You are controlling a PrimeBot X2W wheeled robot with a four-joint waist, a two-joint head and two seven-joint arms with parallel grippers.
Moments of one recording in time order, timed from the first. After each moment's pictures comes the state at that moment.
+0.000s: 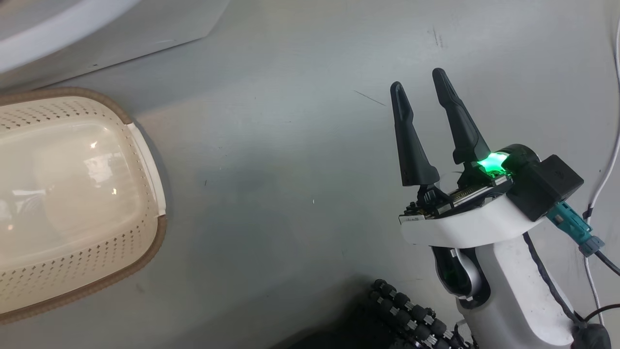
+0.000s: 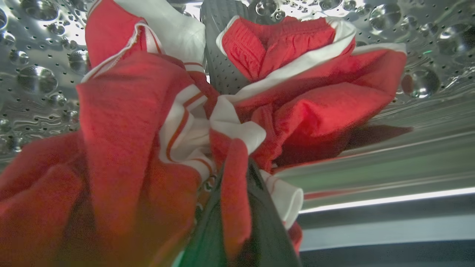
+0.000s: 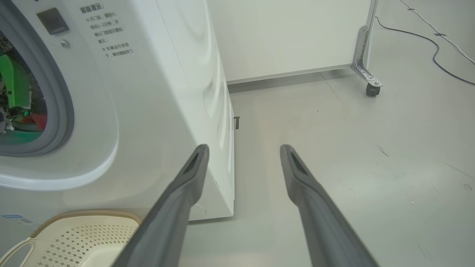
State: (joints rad) left arm -1.12 0.51 0.01 0.33 -0.47 -0.06 0.84; right arm -0.31 -0.04 0.41 -0.12 0.48 0.02 -0.26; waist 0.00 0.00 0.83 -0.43
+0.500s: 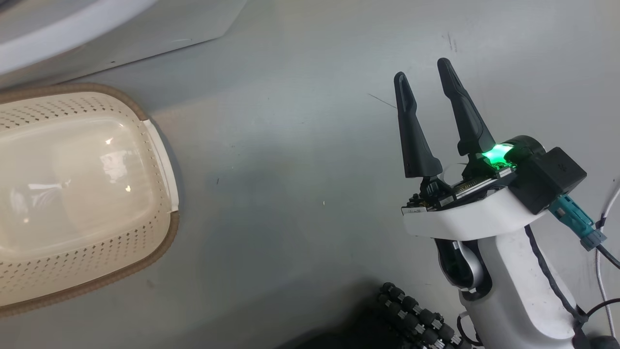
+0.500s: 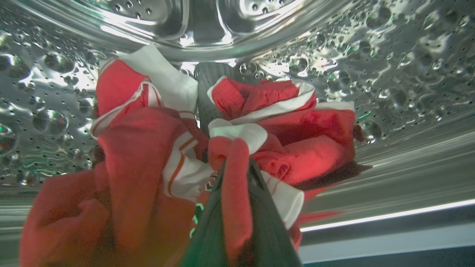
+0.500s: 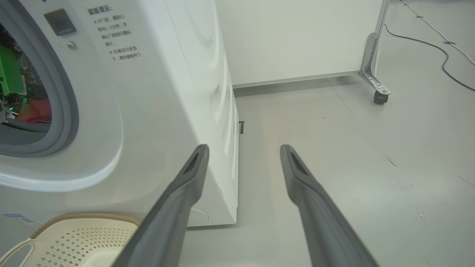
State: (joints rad) left arm -1.13 0.45 0.02 0.30 -0.51 -0.08 0.70; right arm -0.34 -0.04 0.39 -0.11 0.45 0.02 -0.26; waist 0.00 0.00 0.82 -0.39
